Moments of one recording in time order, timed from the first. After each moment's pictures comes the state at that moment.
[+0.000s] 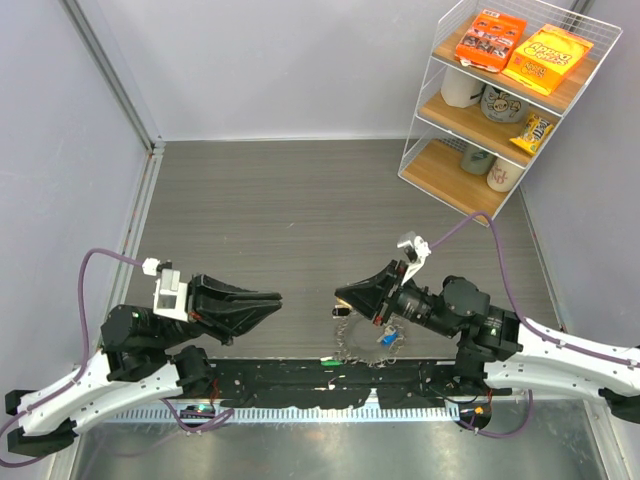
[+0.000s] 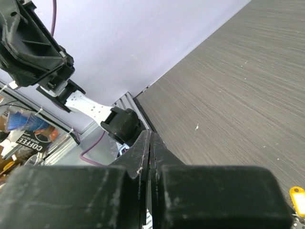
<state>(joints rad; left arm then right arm) -1.12 0.29 0.58 0.21 0.21 -0.32 1.22 0.64 0.60 0.11 0.11 0.58</state>
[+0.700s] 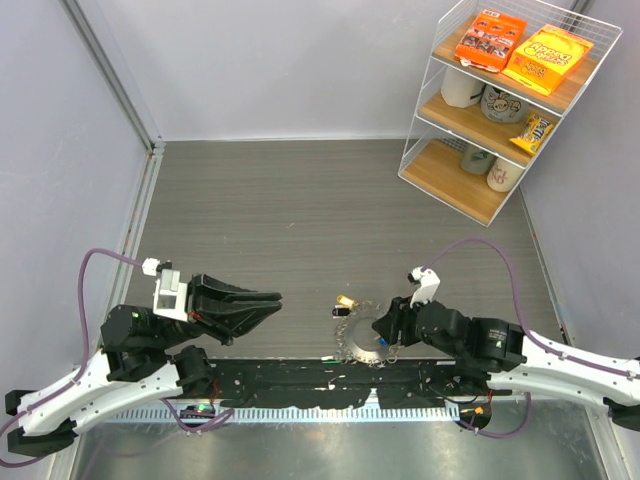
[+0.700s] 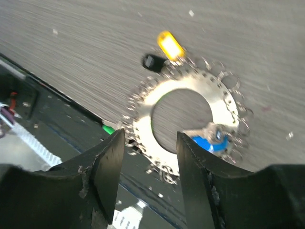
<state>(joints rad) -1.12 0.29 0.58 0.21 0.21 -0.32 1.22 0.48 0.45 -0.53 0.36 0.81</state>
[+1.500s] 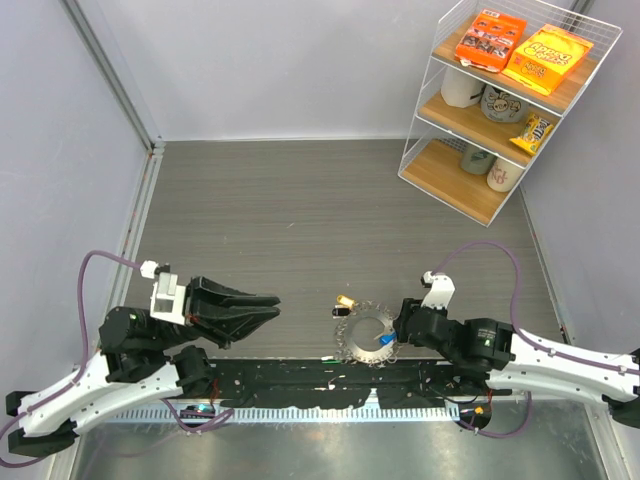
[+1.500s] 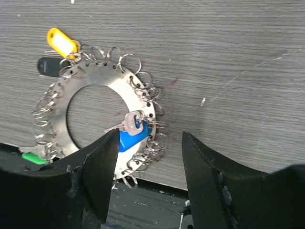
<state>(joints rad) -1.12 0.28 0.58 0.21 0.24 -0.32 1.22 0.53 0.39 -0.80 0.57 1.05</state>
